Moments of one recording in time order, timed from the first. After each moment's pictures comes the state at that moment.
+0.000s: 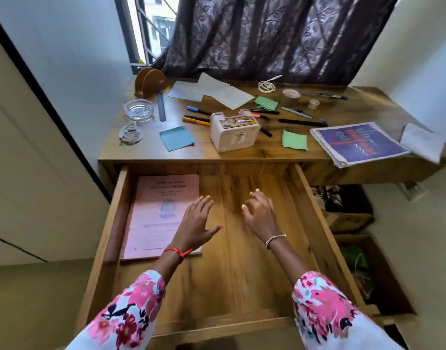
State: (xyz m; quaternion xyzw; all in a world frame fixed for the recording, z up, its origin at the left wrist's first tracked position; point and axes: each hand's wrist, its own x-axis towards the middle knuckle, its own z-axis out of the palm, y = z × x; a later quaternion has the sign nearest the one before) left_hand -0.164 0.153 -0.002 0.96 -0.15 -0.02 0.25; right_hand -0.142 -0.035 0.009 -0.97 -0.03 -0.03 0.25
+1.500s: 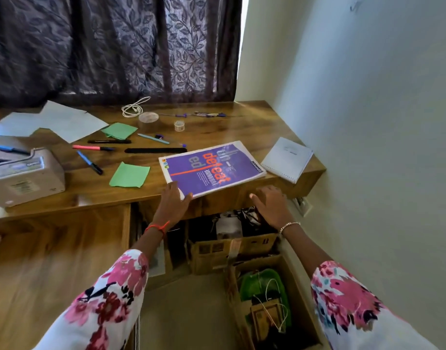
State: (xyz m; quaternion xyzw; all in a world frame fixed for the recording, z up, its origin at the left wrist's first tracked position) left_hand 0.019 -0.319 0.052 0.91 -0.01 -0.04 0.41; right_hand -0.023 -0.567 0.074 -0.97 0.07 -0.03 0.23
